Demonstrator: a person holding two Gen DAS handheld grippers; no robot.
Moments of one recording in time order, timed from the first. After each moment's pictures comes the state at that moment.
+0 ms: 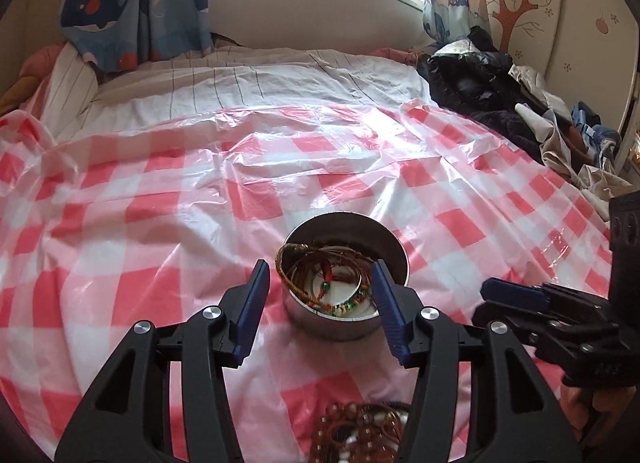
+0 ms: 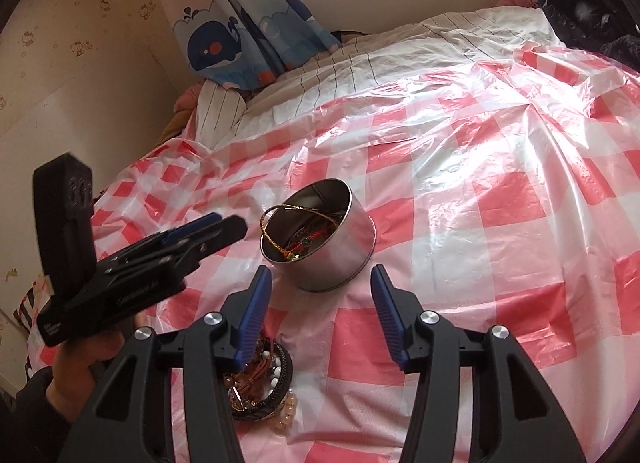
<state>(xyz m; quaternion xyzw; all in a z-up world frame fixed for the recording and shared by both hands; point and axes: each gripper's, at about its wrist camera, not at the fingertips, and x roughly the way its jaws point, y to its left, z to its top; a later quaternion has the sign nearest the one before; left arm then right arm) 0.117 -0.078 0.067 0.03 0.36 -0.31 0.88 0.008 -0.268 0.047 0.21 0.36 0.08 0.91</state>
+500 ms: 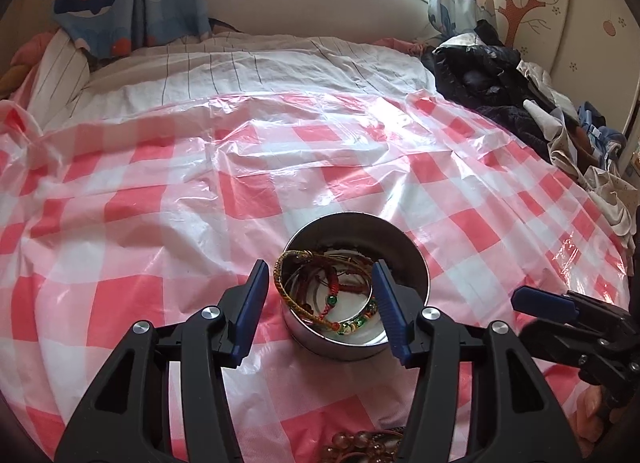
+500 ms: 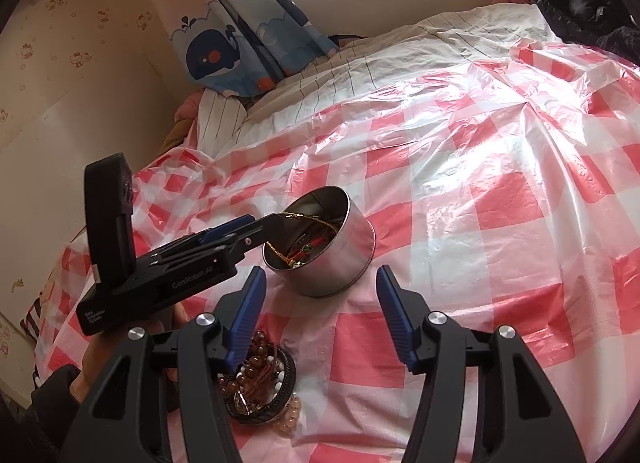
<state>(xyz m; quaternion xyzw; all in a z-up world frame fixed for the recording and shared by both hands) 0.140 -0.090 0.048 0.03 0.38 -0.31 0.87 0.007 -0.271 0.052 0.22 0.35 0.08 0.90</state>
